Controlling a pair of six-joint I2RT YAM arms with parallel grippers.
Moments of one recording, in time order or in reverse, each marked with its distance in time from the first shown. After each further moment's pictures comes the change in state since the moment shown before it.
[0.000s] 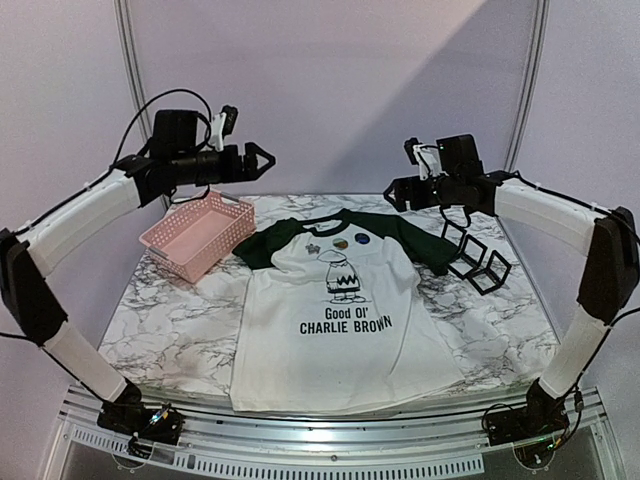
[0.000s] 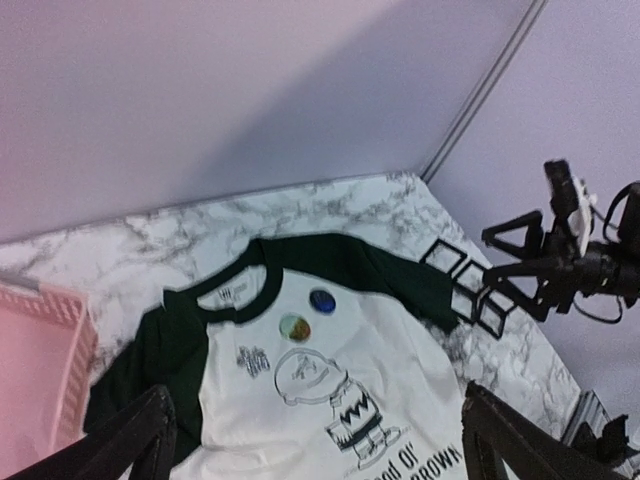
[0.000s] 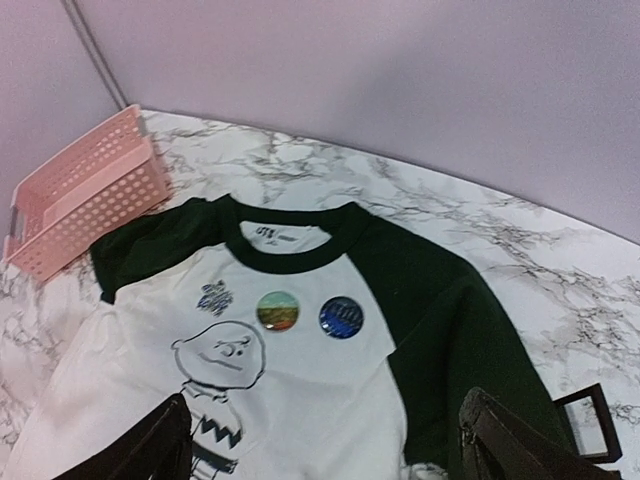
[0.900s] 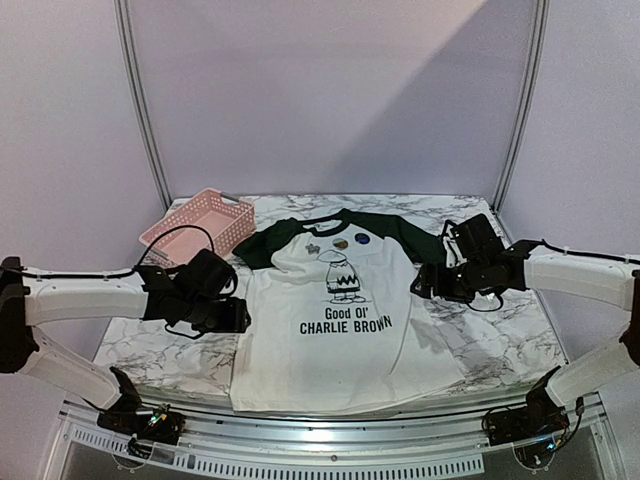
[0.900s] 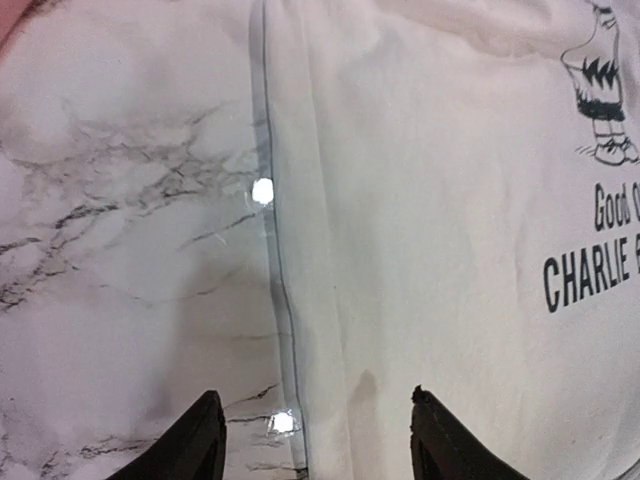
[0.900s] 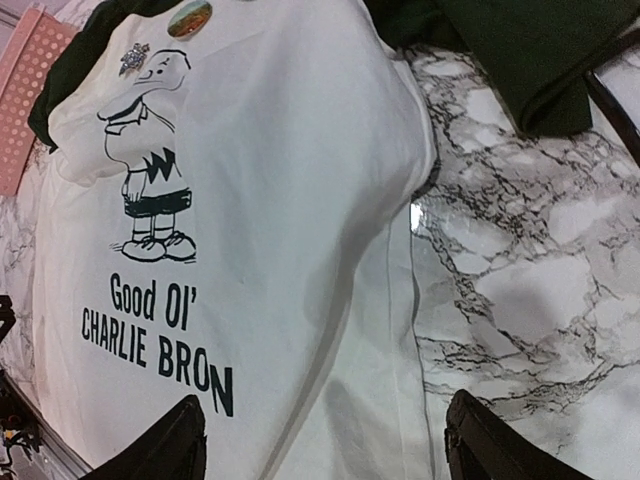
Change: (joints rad) left arm -0.330 -0.276 -0.833 -0.130 -0.420 -0.419; right arm 0.100 -0.375 -0.637 -0.126 0.014 0.455
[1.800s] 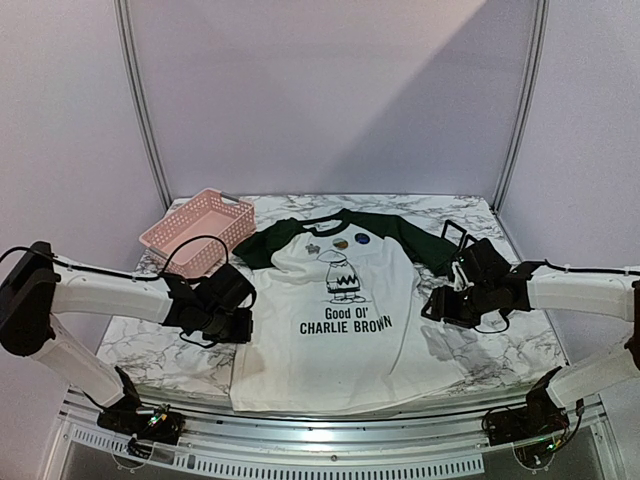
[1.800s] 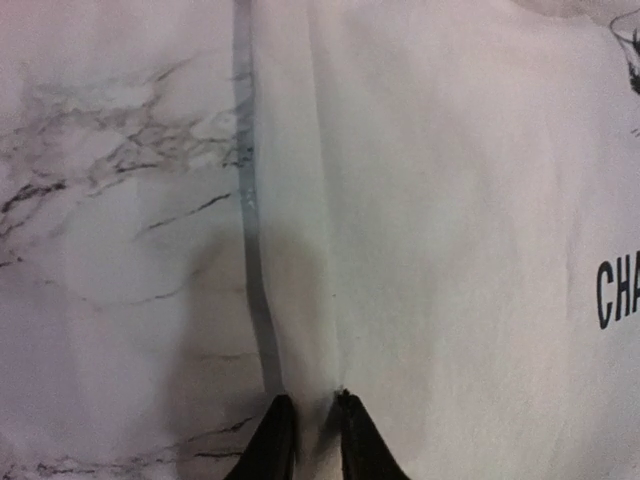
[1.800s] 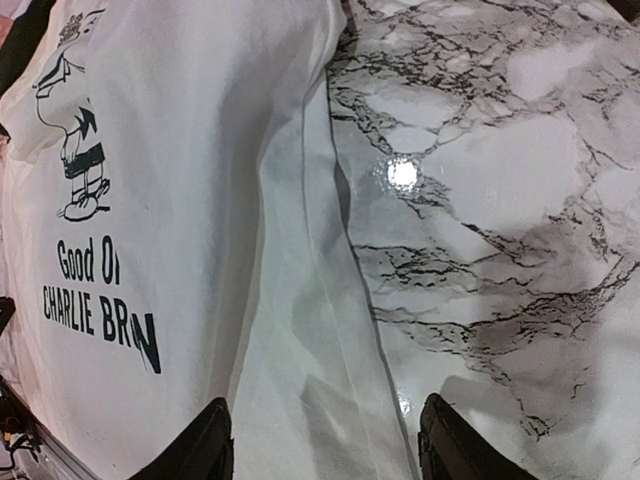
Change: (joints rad) left arm -0.076 0.166 0.000 0.056 -0.051 -0.065; right arm 0.000 -0.057 -0.176 0.027 -0.015 0.114
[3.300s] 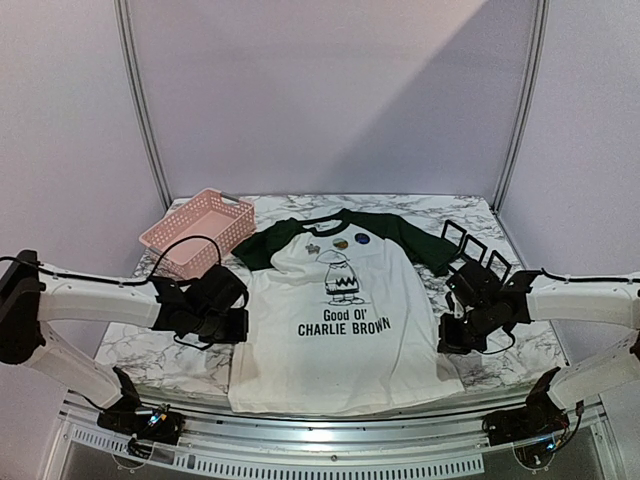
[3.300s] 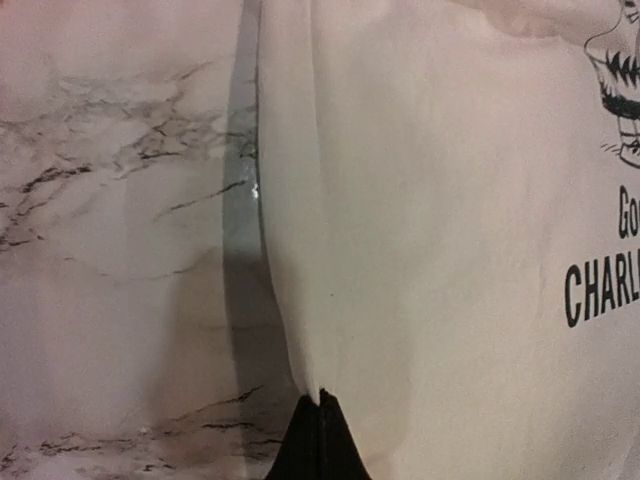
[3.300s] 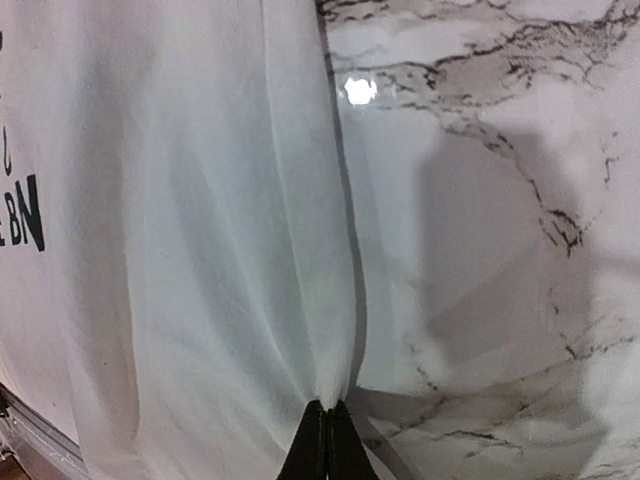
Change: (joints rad) left arm -0.004 -0.081 -0.044 0.015 -0.007 -0.029; right arm 0.138 -0.034 -0.032 -0.229 0.018 0.138
